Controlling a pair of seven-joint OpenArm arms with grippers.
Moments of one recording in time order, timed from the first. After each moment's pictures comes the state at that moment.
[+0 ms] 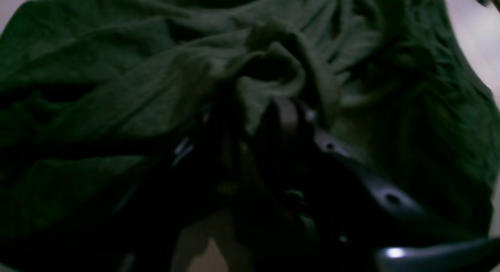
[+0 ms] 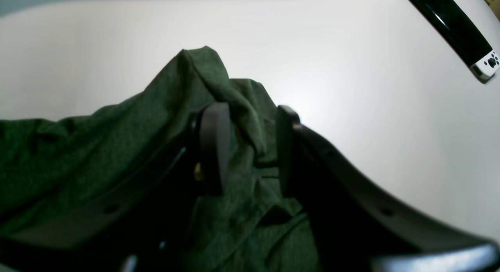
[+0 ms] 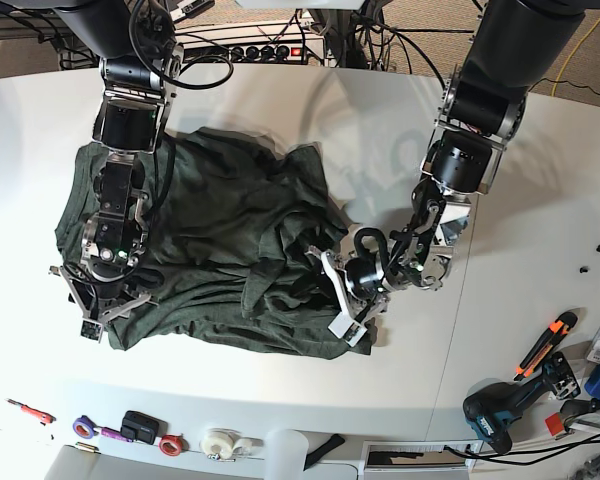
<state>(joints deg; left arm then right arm) -30.8 -1.7 19.4 43.7 -24.6 -37.6 17.4 21.6 9.4 12.9 67.8 -13.0 -6.5 -26.8</state>
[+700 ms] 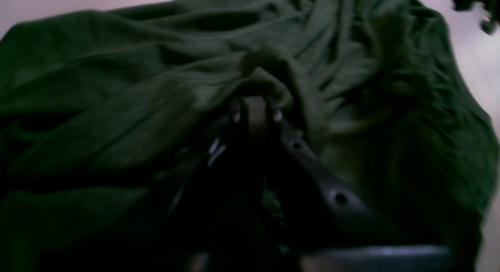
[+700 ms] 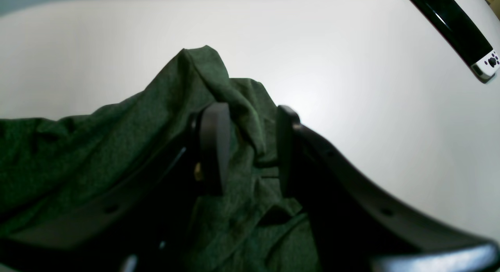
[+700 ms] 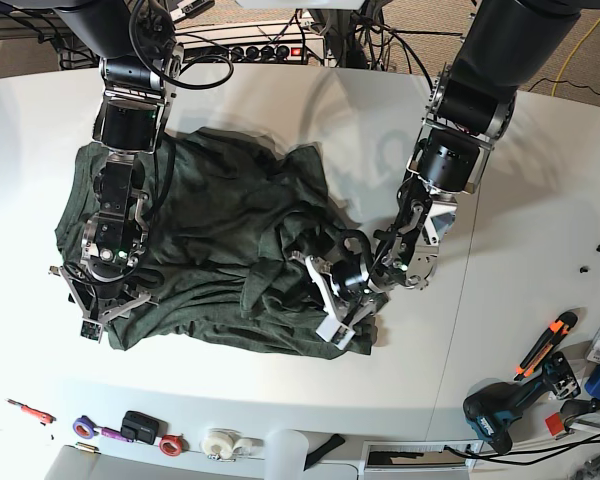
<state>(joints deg) -30.8 0.4 19.5 43.7 -25.5 -38.0 15.8 21.6 9.4 12.9 67.8 -13.0 -6.5 -26.8</state>
